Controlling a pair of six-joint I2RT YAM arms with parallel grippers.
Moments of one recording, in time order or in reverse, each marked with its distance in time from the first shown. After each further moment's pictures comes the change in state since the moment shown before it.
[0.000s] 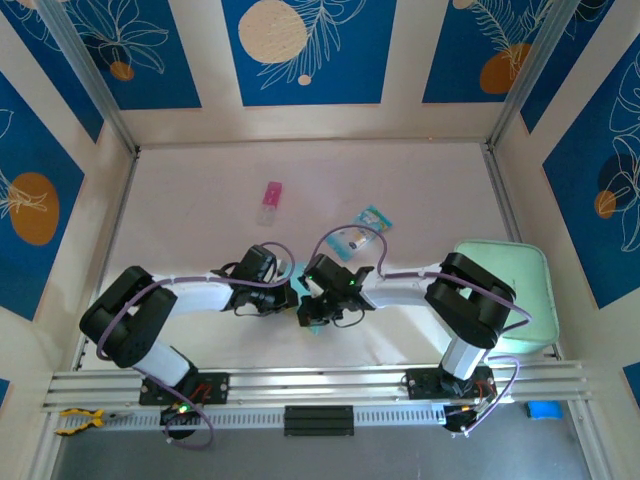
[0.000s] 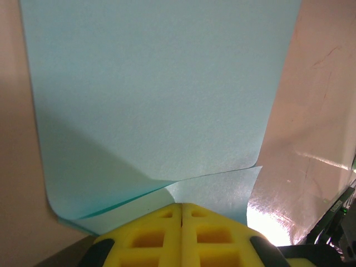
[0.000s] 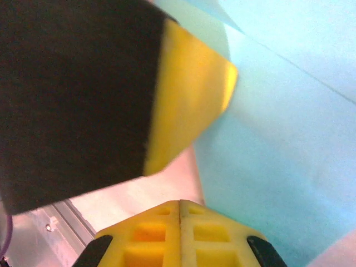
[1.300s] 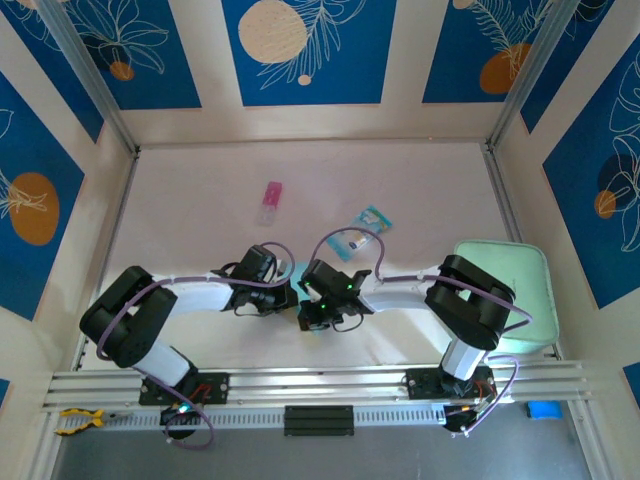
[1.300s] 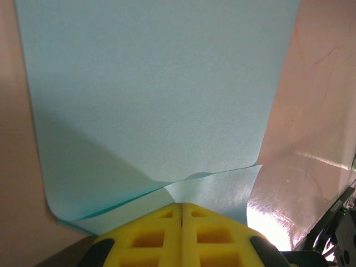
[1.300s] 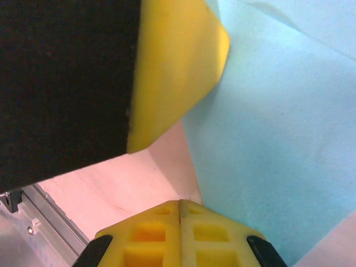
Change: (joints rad) left arm 0.000 0.001 0.000 0.000 0.001 0.000; right arm 0.032 -0.003 0.004 -0.034 0.060 0.016
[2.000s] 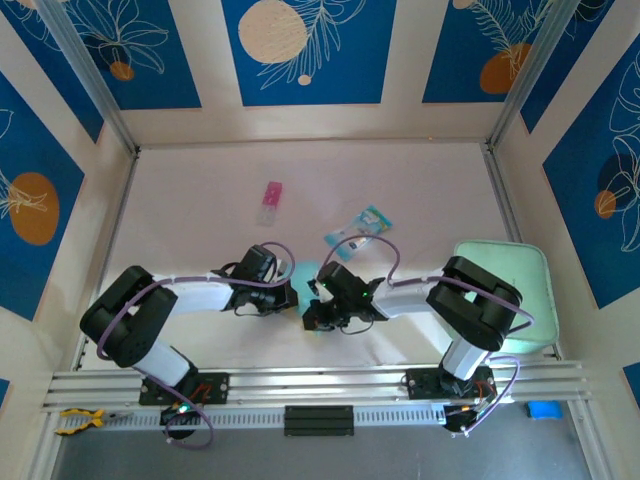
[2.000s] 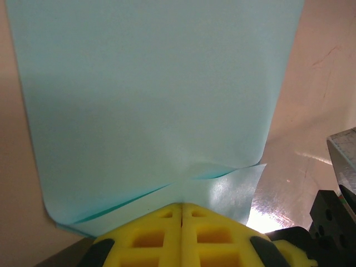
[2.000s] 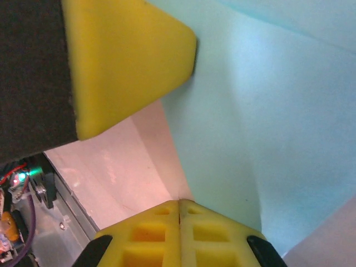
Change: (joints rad) left arm 0.000 0.002 0.000 0.003 0.001 0.000; right arm -0.052 -0.029 -0.186 0.305 -0.114 0.096
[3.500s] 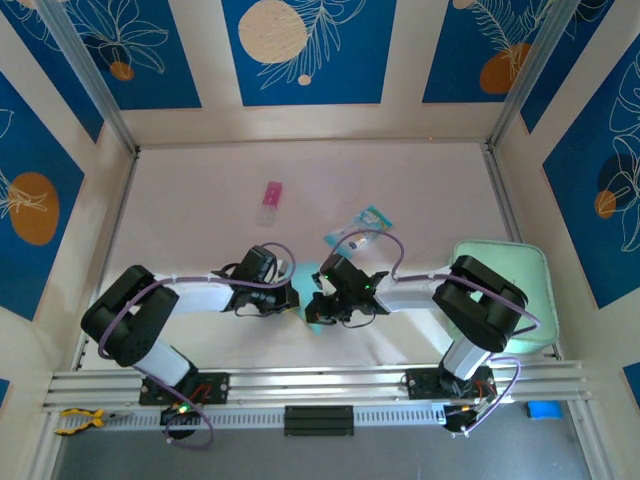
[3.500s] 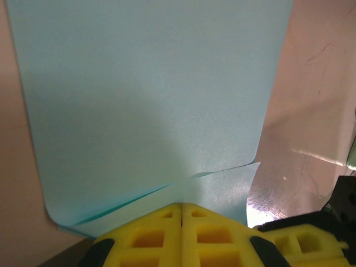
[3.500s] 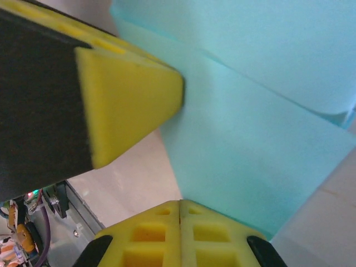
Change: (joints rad) left arm -0.002 0.006 -0.008 0.030 0.017 -0.003; right arm -0.048 -0.023 0.040 -0.091 -0.006 0.024
